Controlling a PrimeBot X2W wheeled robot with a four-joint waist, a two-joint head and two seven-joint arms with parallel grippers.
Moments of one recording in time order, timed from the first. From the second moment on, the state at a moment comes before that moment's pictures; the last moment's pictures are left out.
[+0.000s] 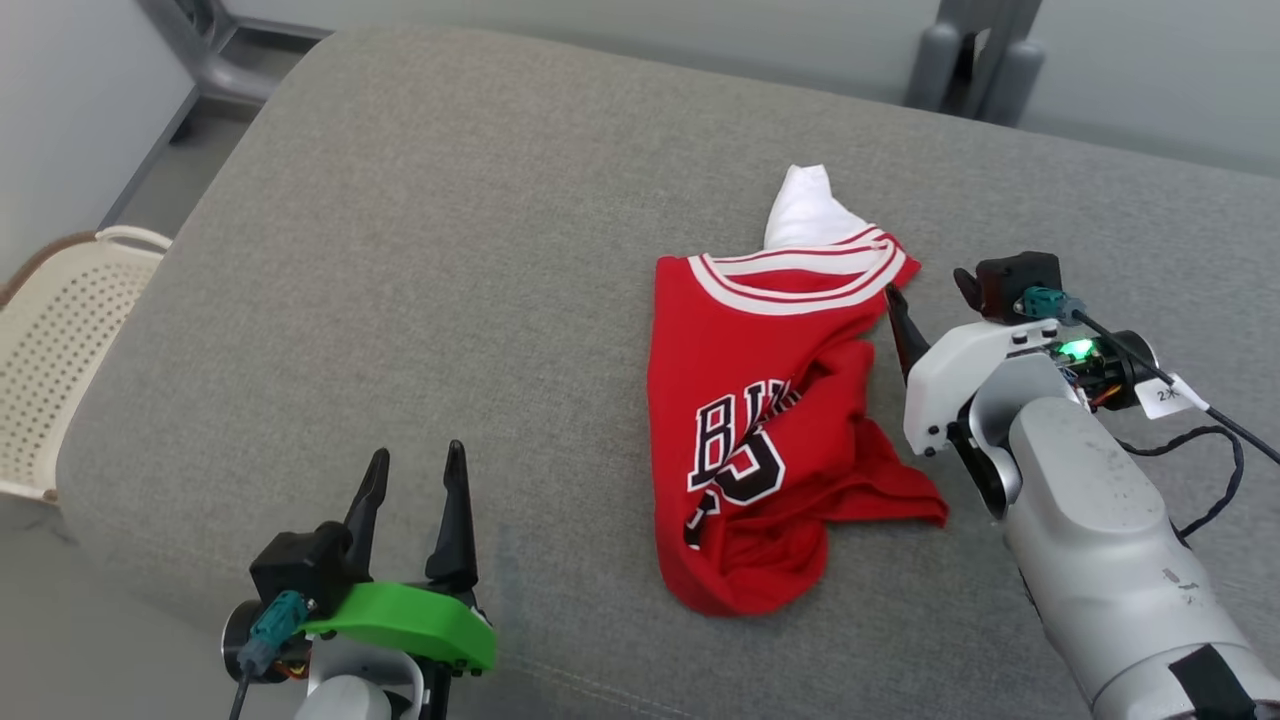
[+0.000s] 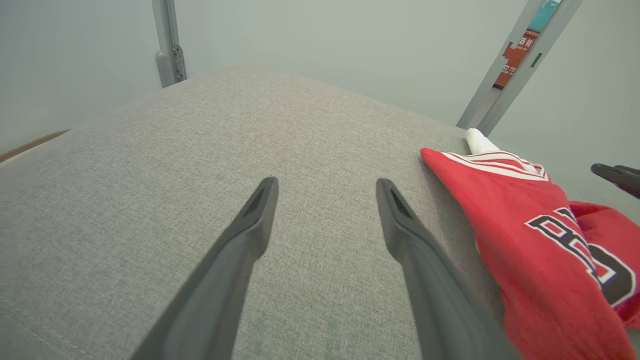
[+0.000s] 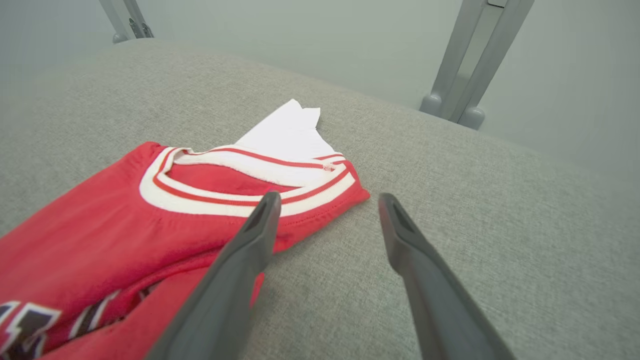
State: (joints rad) left arm -0.14 0.15 -0.36 0.26 -0.53 0.11 -0.26; right arm -0.69 -0.08 0.09 0.91 0.04 0.13 -0.10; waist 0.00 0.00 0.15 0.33
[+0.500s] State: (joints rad) left arm -0.16 0.09 -0.33 0.29 -0.48 0.06 -0.26; right arm -0.84 -0.07 0.05 1.15 0.03 0.13 -0.03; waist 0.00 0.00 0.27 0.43
